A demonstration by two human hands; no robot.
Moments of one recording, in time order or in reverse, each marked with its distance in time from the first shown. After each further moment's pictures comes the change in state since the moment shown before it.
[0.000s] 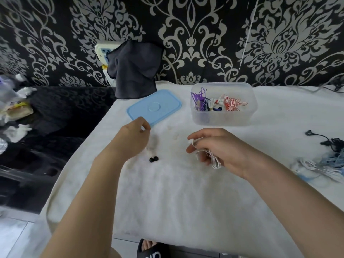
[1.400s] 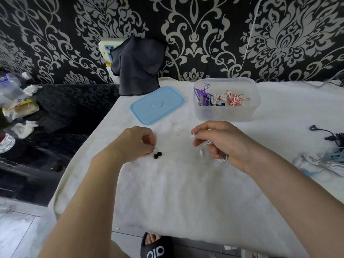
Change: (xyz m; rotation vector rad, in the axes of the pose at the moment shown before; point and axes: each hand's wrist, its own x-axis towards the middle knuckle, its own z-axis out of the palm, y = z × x) left_hand -0.010 -0.021 -0.003 0.146 -0.197 0.057; right_hand 0.000 0.002 0.000 -0.033 0.068 -0.075
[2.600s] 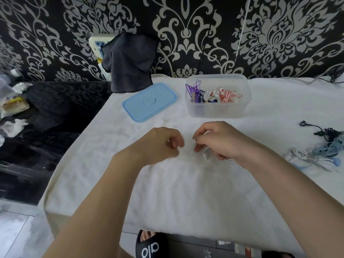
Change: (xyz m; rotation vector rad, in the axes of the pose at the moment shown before) left_hand 0.001 0.049 0.041 -0.040 -0.152 0.304; right_hand -0.006 0.002 -0.015 -0.326 0.010 0.051
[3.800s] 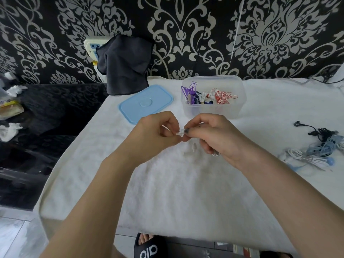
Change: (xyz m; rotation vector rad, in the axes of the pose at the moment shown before) left_hand -0.015 0.030 -0.015 -0.227 0.250 0.114; right_hand -0.006 -0.008 -0.001 0.229 0.026 -0.174
